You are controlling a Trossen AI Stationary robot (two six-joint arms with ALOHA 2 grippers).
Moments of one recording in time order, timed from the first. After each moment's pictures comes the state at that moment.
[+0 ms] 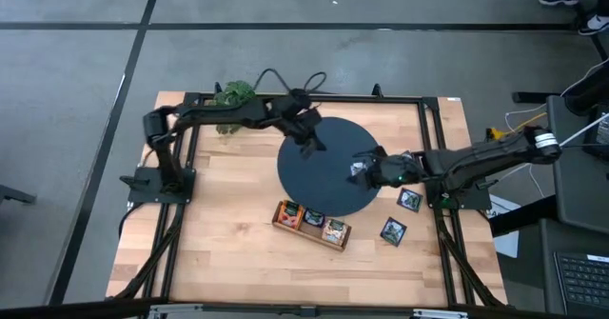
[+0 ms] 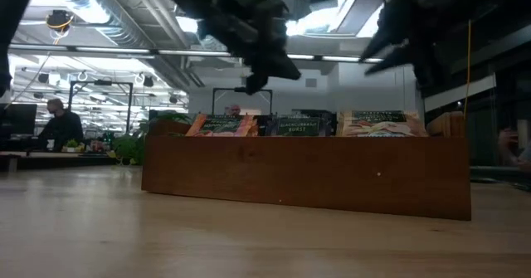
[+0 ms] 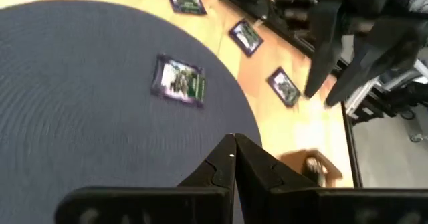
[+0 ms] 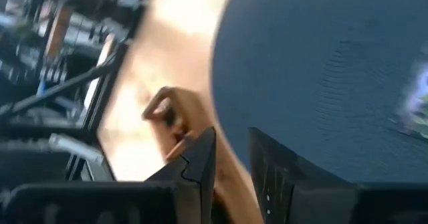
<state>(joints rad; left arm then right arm) 0.36 1.78 1.33 -0.24 0.50 -0.32 0.15 1.10 0.65 -0.19 0.21 1.22</state>
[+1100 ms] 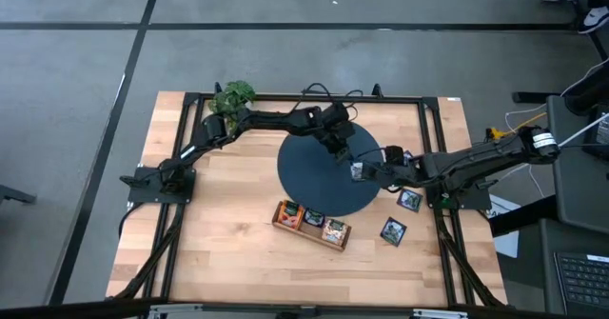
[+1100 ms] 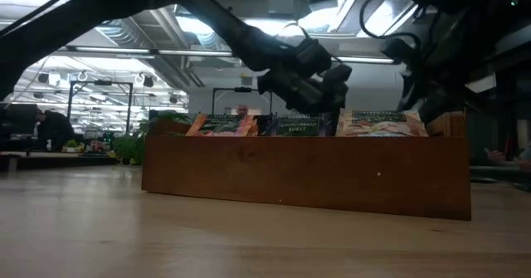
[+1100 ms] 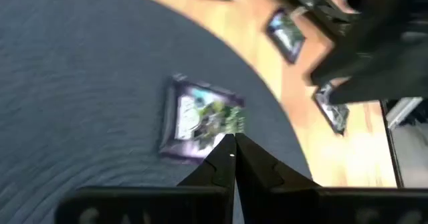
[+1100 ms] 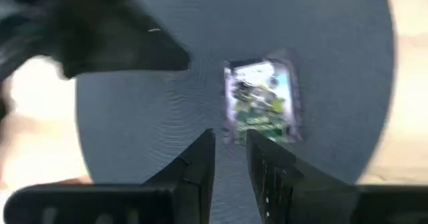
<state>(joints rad) 0.33 2.35 1.83 -0.25 0.56 -0.32 0.15 1.12 0.58 -0.49 0.47 1.64</state>
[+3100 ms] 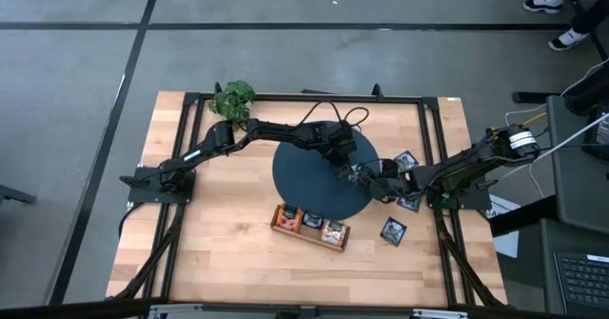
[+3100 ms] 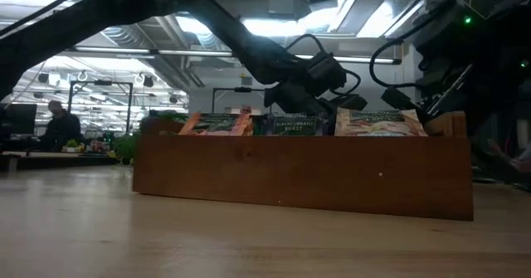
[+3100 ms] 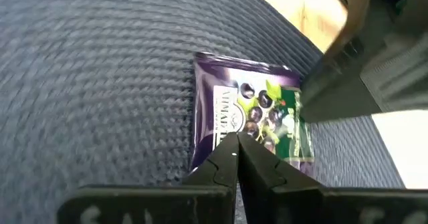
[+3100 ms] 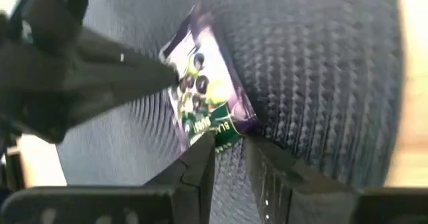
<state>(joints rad) 0.25 2.47 1.83 -0.29 0.39 -0.22 0.18 1.38 0.36 0.03 0.47 1.96</state>
